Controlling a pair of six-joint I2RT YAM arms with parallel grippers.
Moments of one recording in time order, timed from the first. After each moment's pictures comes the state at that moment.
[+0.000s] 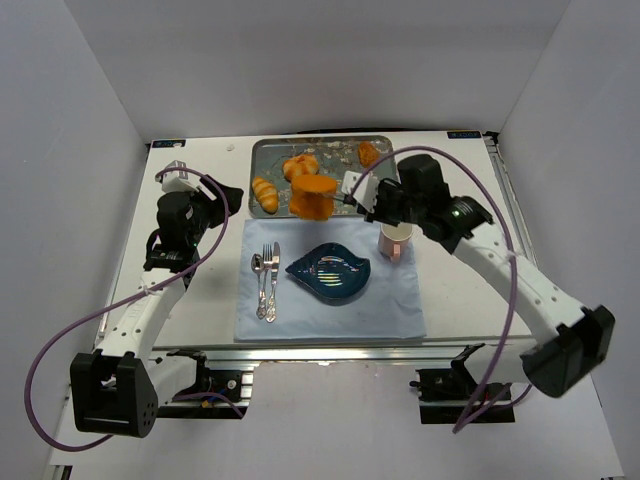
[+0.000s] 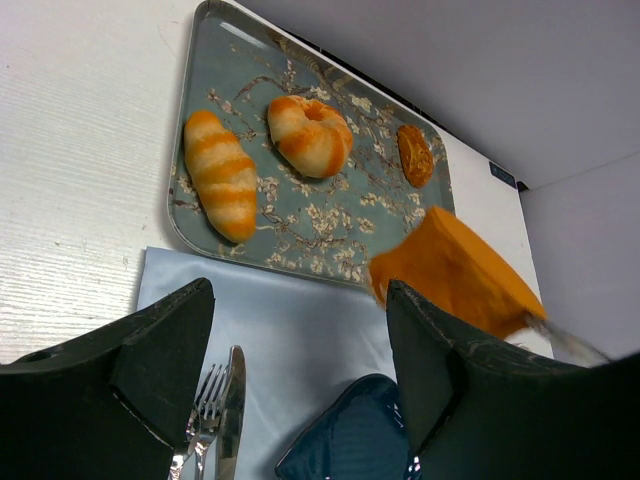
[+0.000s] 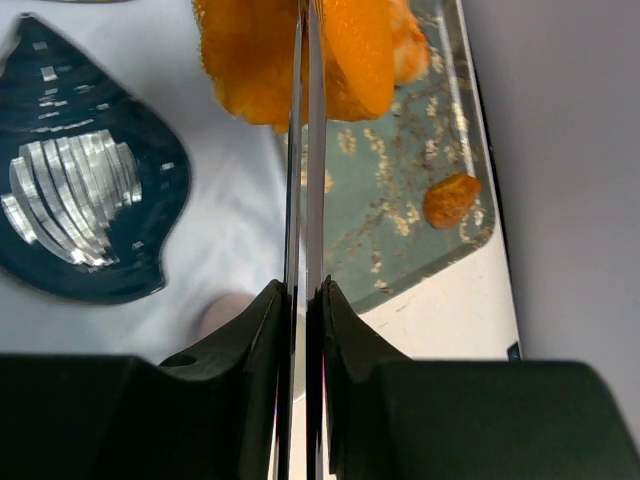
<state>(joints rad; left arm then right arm) -0.10 1.08 0.74 0.13 0.09 -0.64 0.62 1.36 1.35 -0.58 -0.20 -0.84</state>
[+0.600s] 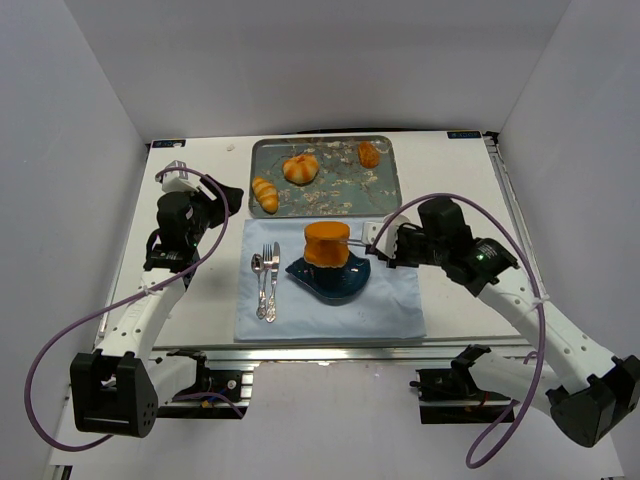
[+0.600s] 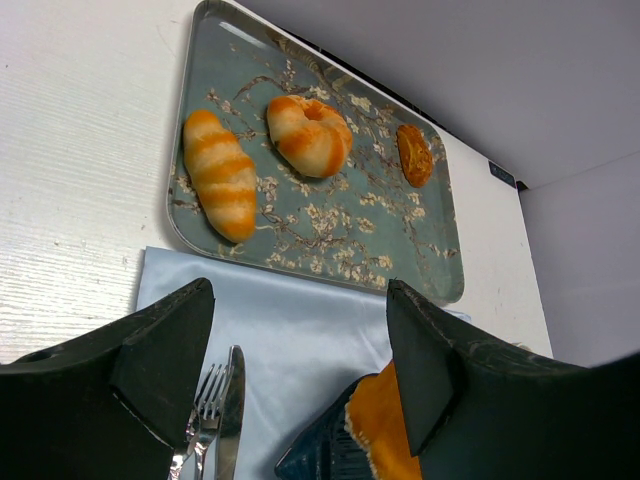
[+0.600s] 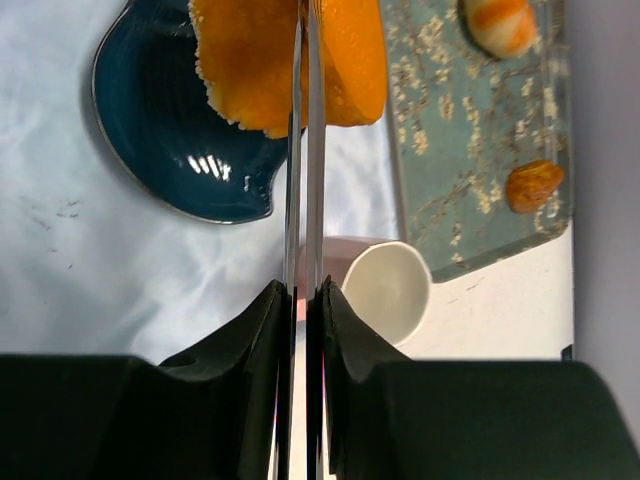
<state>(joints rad) -0.10 1.08 0.74 0.13 0.09 -0.65 0.62 1.02 1.02 -0.65 -0.31 -0.92</state>
